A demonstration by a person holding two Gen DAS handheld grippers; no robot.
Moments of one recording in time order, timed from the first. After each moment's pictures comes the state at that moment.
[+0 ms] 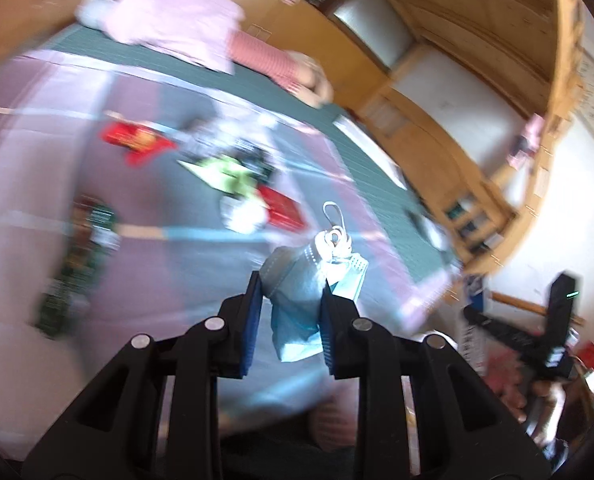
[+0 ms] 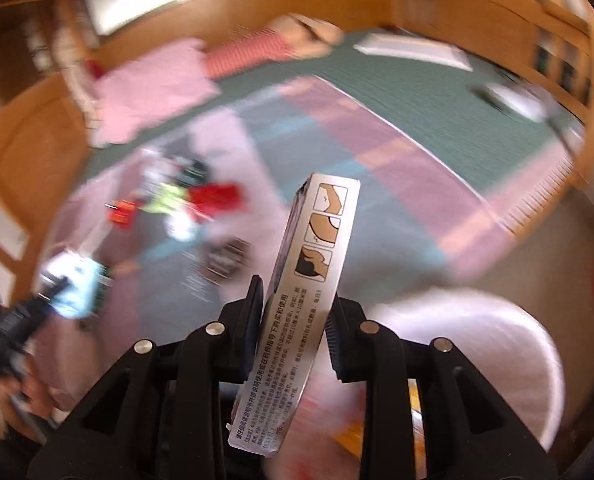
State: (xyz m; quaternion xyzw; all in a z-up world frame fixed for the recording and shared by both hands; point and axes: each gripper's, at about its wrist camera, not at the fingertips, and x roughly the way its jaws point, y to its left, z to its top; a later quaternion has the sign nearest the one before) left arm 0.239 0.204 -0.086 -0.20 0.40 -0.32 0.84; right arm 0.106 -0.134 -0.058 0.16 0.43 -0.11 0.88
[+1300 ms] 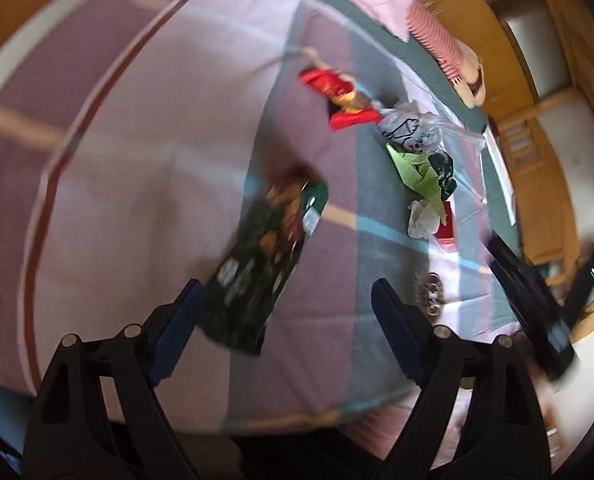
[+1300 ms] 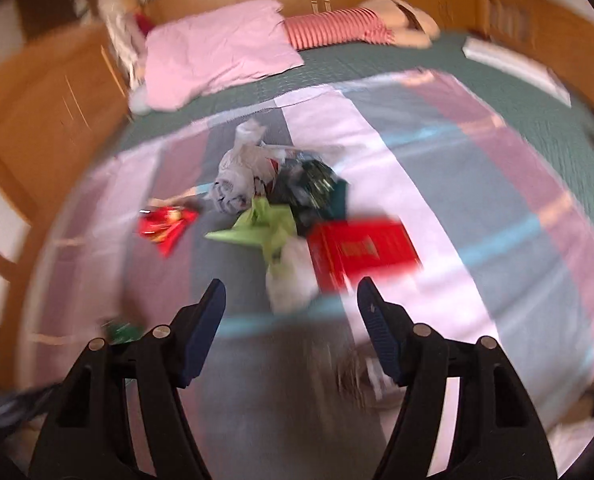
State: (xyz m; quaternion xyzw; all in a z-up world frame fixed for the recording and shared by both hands) left arm 0.305 0.302 -0.148 -0.28 0.57 -0.07 0.77; right arm 0.355 0.029 -0.118 0.08 0.43 -0.01 0.90
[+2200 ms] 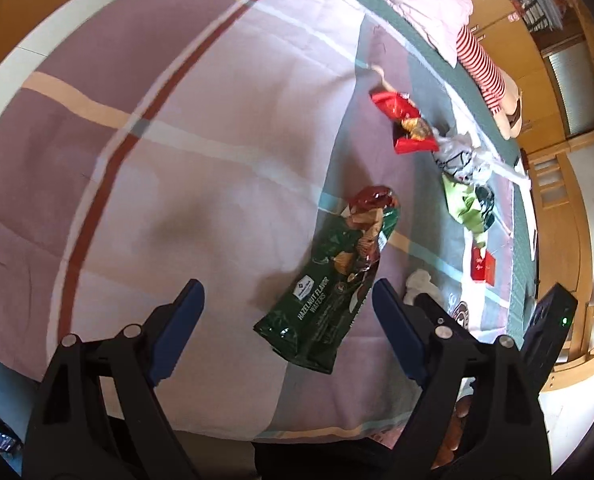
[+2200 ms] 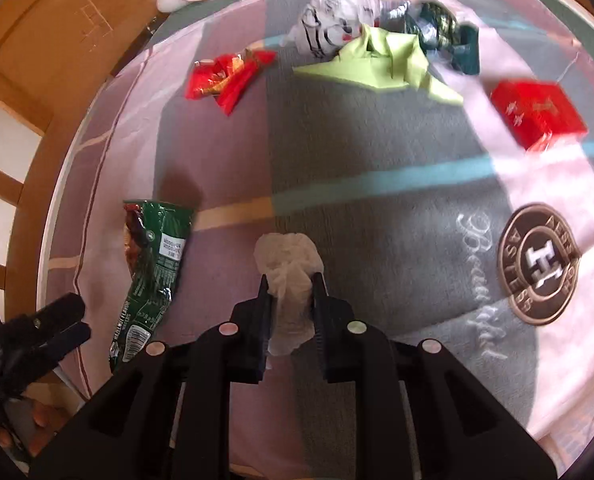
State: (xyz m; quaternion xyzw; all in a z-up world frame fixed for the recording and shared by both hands) left arm 0.307 0.336 -0.166 -0.28 0.58 0.00 0.77; right arm 0.323 0.089 -0.187 0.14 0.57 0.08 0.80
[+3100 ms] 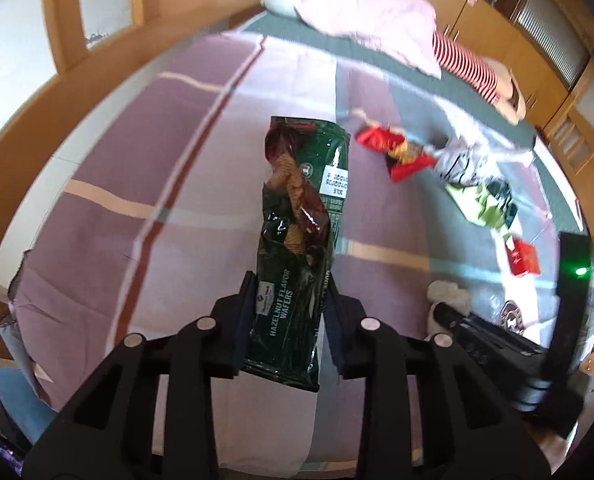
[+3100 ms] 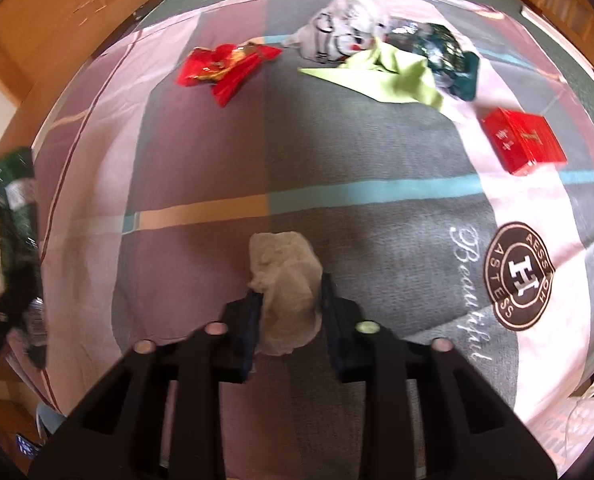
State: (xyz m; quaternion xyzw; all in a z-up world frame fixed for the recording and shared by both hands) left arm 0.285 0.309 -0.126 -0.13 0.47 0.05 0.87; right arm 0.331 0.122 -0.189 0.05 0.57 0.04 0.82
